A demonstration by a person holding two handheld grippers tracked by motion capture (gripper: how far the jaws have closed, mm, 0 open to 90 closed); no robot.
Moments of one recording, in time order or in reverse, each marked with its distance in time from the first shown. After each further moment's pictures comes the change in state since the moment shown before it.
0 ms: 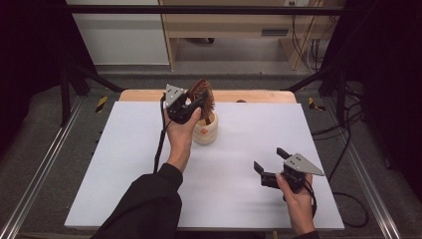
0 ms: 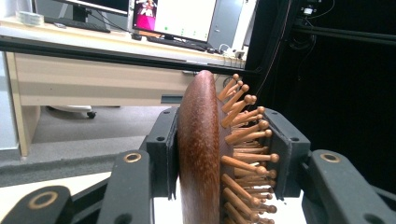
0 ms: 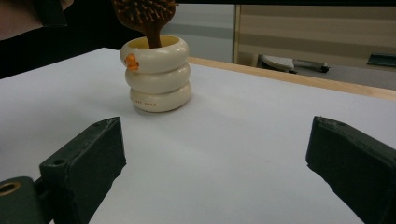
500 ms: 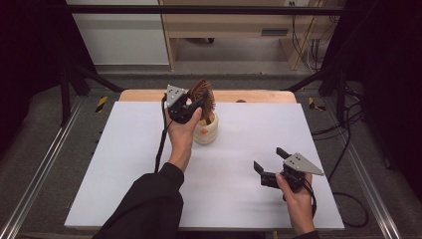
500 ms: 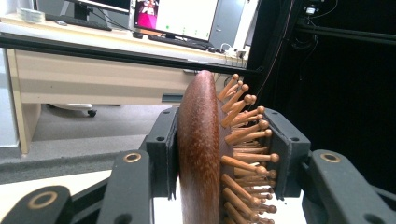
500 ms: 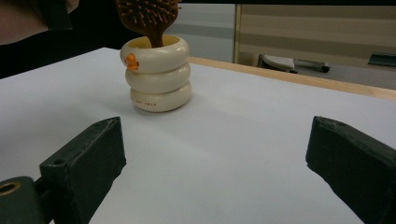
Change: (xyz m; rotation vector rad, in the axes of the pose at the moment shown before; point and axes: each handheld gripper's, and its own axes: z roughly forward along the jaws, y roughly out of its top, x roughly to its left) left arm 0.001 -0.004 0.004 0.003 0.007 -0.006; right arm 0.000 0.000 0.001 0.001 0.003 0.001
